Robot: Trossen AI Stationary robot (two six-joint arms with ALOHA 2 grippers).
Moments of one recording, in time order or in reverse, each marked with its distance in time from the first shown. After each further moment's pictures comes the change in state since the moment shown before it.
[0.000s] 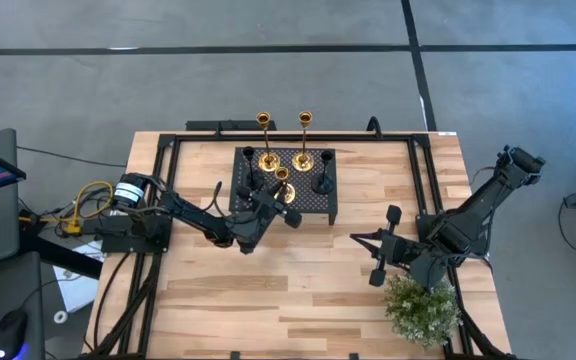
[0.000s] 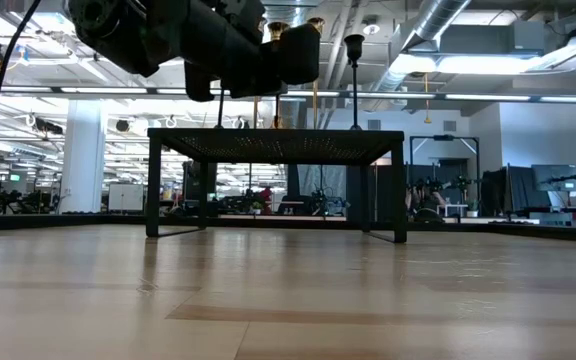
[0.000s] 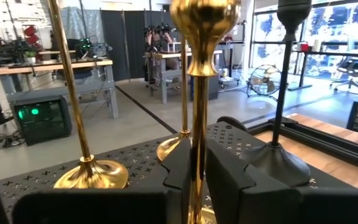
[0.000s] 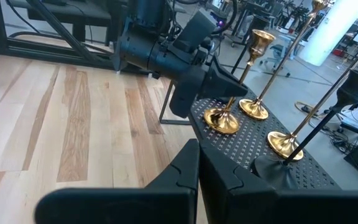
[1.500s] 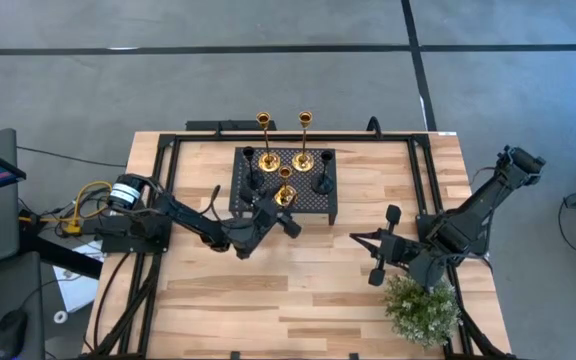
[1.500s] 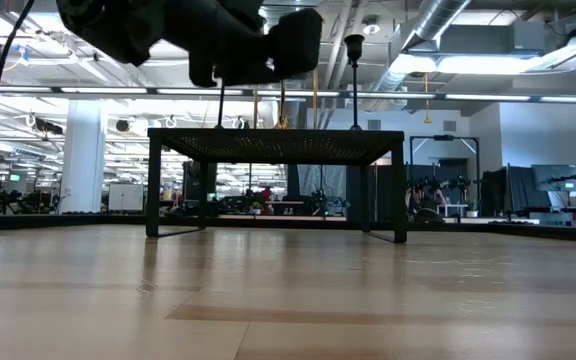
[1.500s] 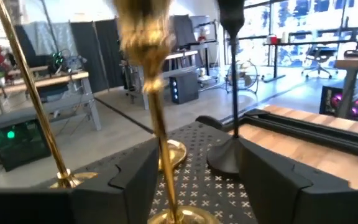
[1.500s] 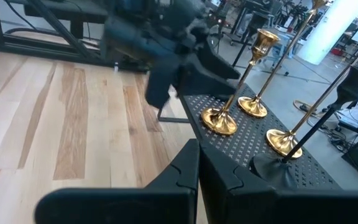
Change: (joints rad) left arm -0.045 -0.023 -0.002 -0.007 0.071 0.098; right arm -0.010 0.000 -0.008 0.001 -0.003 0.001
